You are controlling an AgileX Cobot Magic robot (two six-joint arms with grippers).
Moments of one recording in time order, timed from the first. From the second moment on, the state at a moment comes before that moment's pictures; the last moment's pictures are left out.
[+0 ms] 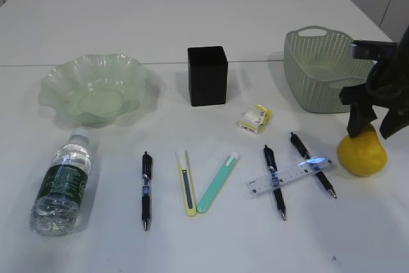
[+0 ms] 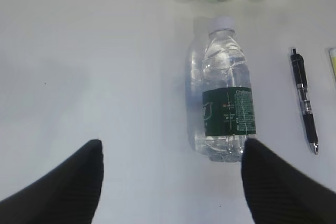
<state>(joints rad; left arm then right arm) 0.02 1.03 -0.87 -0.14 0.91 -0.03 -0.06 1.94 -1.39 0.08 1.02 -0.06</state>
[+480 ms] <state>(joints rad) 0.02 1.03 -0.87 -0.14 0.91 -0.03 -0.06 1.94 -1.39 0.08 1.02 -0.05</state>
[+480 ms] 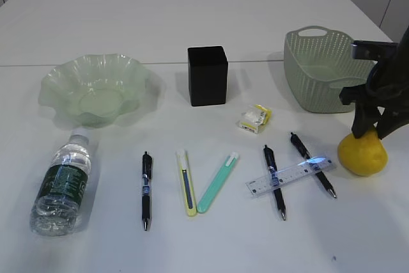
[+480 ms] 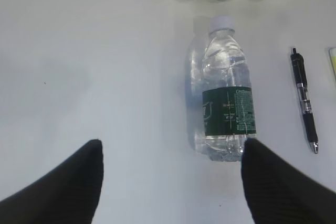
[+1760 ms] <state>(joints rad) 0.02 1.03 -0.87 -0.14 0.92 0.02 -0.06 1.80 -1.39 0.32 1.11 -0.17</state>
